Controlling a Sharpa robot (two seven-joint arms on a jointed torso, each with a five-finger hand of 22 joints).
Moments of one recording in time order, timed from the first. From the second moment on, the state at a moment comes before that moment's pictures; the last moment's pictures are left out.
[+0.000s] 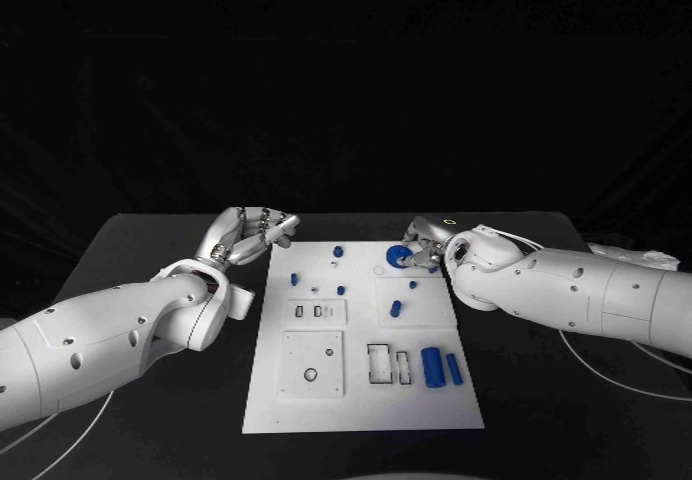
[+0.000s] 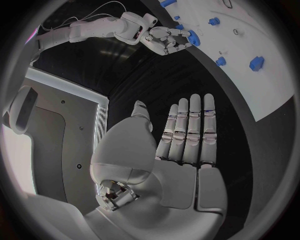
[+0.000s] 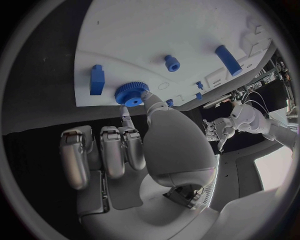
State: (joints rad) left arm 1.20 -0.73 -0.16 1.37 -0.43 -0.55 0.52; left_hand 1.19 0.06 -0.19 0.29 0.06 0.90 0.17 0.25 0.11 1.07 0.12 0.18 0.32 0.95 0.09 0.48 0.47 0.16 0.83 0.21 0.54 0.34; right arm 1.23 -0.68 -0.20 1.22 -1.45 -0.40 -0.31; right_hand 1.28 -0.09 0.11 0.13 0.30 0.97 0.16 0.08 0.13 1.47 0.09 1.57 1.31 1.46 0.02 1.57 1.31 0.01 1.47 0.13 1.57 1.31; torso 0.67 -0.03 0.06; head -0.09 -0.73
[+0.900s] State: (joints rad) left arm 1.20 -0.73 -0.16 1.37 -0.43 -0.55 0.51; left_hand 1.19 0.06 -0.19 0.29 0.06 0.90 0.17 0.25 0.11 1.07 0.12 0.18 0.31 0.95 0.09 0.48 0.47 0.16 0.82 0.22 0.54 0.34; right arm 1.23 -0.67 -0.20 1.23 -1.46 -0.39 -0.32; right_hand 1.33 -0.08 0.17 0.08 0.35 1.01 0.14 0.09 0.16 1.47 0.09 1.57 1.31 1.46 0.02 1.57 1.31 0.01 1.47 0.13 1.57 1.31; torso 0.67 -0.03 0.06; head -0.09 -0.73
